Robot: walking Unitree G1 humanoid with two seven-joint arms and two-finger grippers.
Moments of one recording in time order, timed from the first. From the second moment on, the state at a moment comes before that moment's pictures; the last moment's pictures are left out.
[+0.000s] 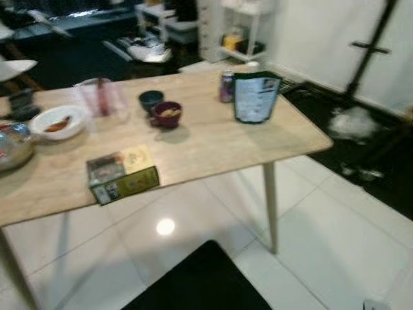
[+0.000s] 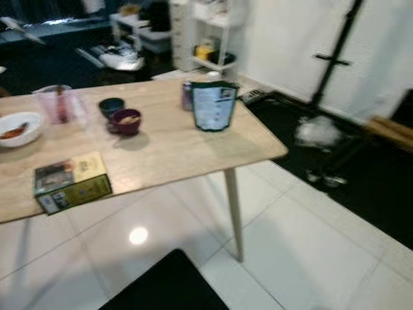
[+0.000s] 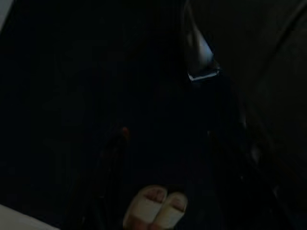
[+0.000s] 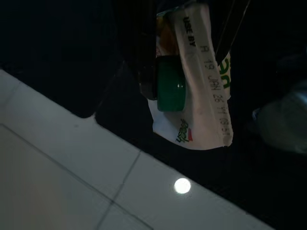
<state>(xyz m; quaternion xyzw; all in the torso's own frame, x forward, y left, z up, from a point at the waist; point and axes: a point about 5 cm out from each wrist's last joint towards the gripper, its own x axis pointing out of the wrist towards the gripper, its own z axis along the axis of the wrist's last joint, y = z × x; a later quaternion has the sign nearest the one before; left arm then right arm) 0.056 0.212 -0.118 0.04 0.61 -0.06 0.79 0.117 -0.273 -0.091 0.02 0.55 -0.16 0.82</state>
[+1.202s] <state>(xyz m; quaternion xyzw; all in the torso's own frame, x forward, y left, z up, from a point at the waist) 0.052 0.210 -0.119 0.05 0.63 -0.05 0.77 0.153 -0.256 -0.084 -0.08 0.54 -0.06 0.84</state>
